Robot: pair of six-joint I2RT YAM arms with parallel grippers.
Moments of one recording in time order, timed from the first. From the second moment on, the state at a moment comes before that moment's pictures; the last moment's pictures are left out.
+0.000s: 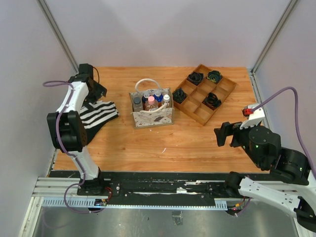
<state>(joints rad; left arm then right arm) 0.15 1.86 1.57 -0.86 -0.24 -0.89 0.97 0.57 1.15 -1.01 0.65 0.33</state>
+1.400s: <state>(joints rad) 0.06 1.89 1.61 -0.80 -0.11 -0.83 0.70 0.97 1.20 -1.04 0.52 0.35</state>
